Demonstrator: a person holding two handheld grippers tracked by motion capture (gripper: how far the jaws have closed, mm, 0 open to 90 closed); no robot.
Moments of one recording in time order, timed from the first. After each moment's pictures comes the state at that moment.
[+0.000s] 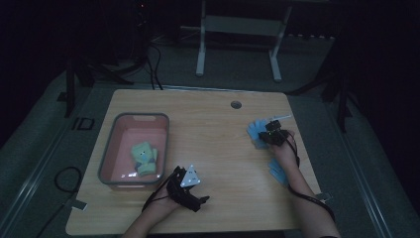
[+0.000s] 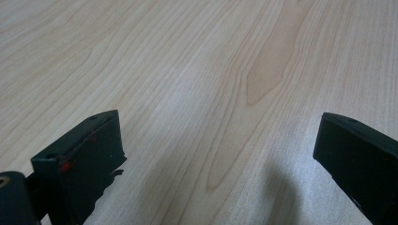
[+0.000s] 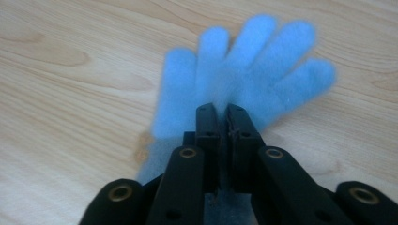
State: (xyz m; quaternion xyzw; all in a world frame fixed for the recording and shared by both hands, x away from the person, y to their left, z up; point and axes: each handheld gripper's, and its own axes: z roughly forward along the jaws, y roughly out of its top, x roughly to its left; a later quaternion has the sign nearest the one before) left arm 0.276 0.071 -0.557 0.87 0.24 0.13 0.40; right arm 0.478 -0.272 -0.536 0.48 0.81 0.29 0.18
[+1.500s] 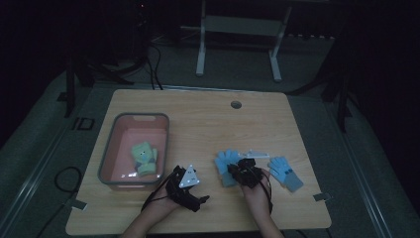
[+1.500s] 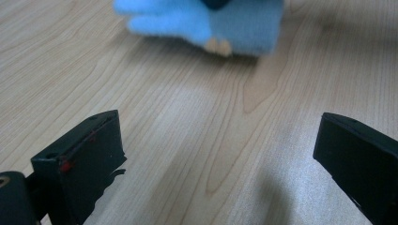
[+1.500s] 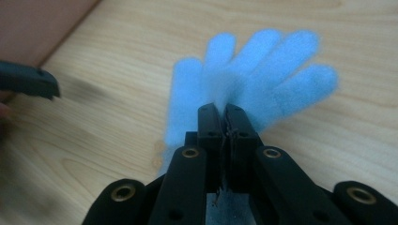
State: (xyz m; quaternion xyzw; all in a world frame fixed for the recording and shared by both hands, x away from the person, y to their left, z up) left arm 0.274 0.072 -0.552 0.87 0.23 0.14 0.41; right arm 0.317 -0.165 -0.527 0.49 0.78 0.36 0.12
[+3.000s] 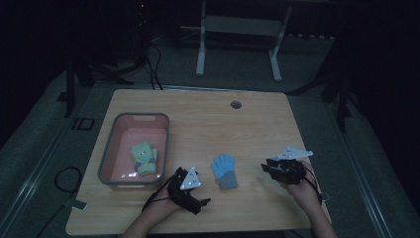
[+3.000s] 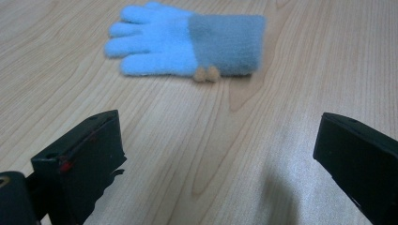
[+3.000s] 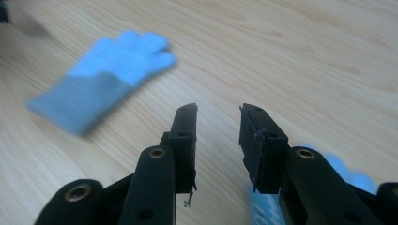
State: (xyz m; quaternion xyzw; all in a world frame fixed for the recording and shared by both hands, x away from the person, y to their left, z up) left arm 0.271 0.068 -0.555 0.88 0.22 0.13 0.41; right arm 0.327 -0.289 -0.503 0.36 0.84 0.36 0.17
